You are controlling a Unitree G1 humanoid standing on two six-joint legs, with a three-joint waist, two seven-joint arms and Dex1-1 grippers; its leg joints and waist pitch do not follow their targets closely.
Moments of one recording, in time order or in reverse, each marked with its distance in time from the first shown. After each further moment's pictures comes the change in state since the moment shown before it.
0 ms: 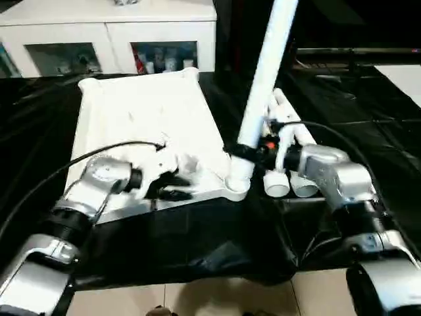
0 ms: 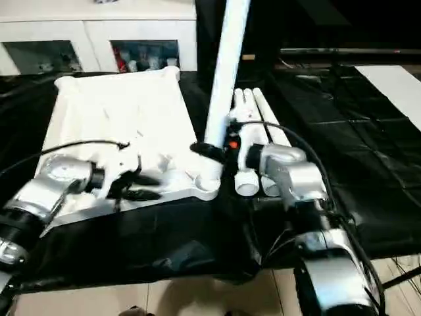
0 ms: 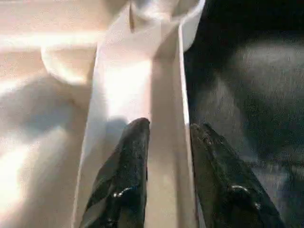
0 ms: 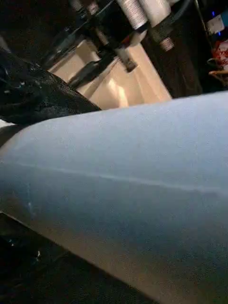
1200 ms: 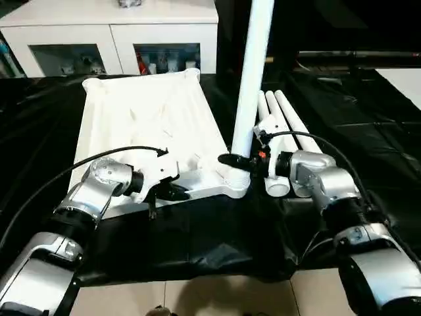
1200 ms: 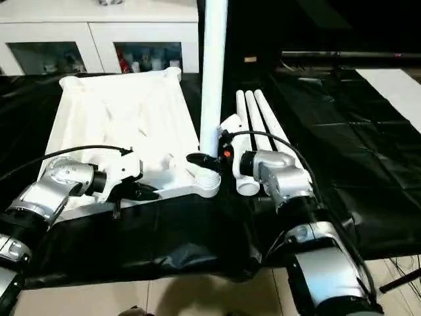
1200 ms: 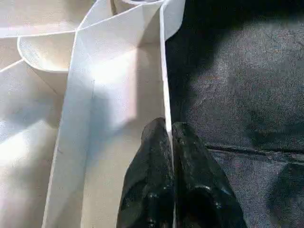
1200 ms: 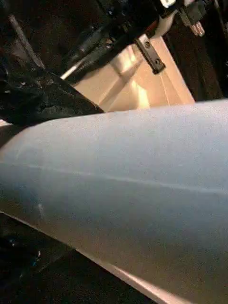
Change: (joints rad) left arm -0.017 -0.029 0.006 0.080 0.038 -0.079 -0.001; right arm -0.033 0.035 0.026 0.290 -0.056 -0.228 0.035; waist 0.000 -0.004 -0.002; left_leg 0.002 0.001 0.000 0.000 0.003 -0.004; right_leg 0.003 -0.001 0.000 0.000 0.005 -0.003
